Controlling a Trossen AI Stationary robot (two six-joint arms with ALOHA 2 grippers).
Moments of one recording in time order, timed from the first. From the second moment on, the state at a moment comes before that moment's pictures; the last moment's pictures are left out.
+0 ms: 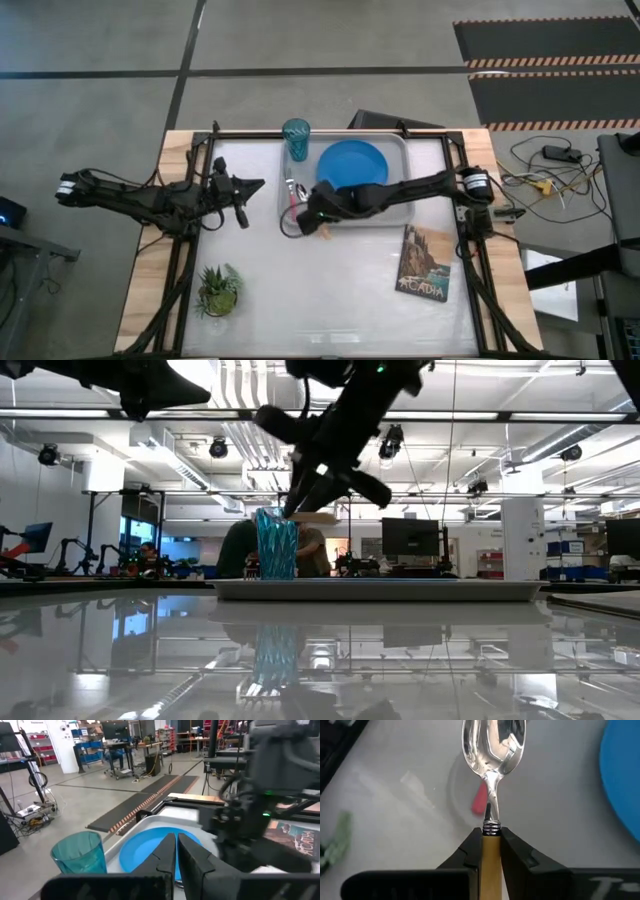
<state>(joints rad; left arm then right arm) -0.16 0.63 0.50 0.07 -0.62 0.01 0.02 1.97 1.52 -0.50 0.22 0.94</state>
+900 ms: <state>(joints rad) -0.16 0.53 0.50 0.03 -0.60 0.02 -0.13 2.25 1.73 -0.52 0.33 1.06</state>
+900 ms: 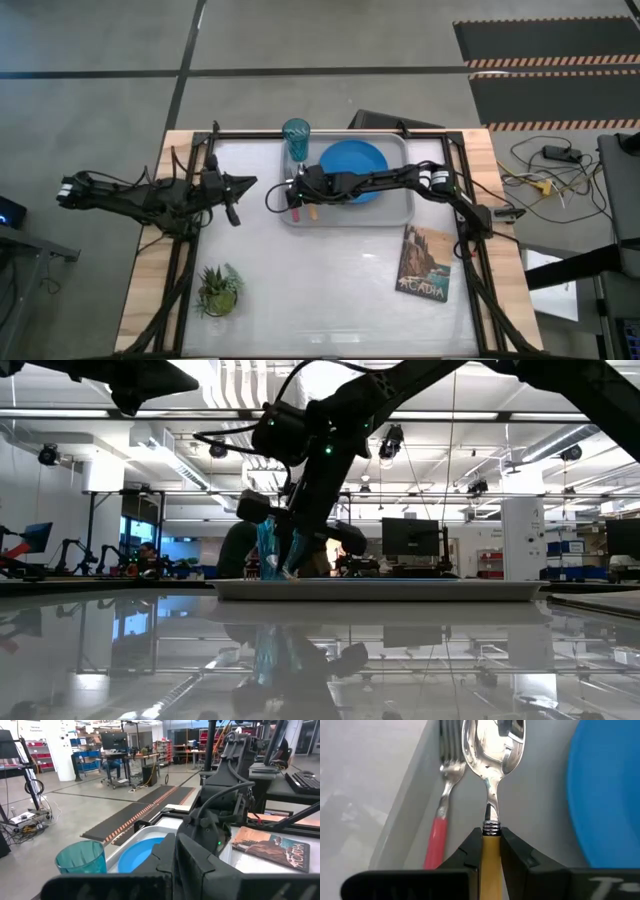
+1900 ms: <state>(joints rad) -0.16 0.53 0.49 0.04 -0.60 0.03 -0.07 2.15 1.73 -0.70 0.30 0.87</state>
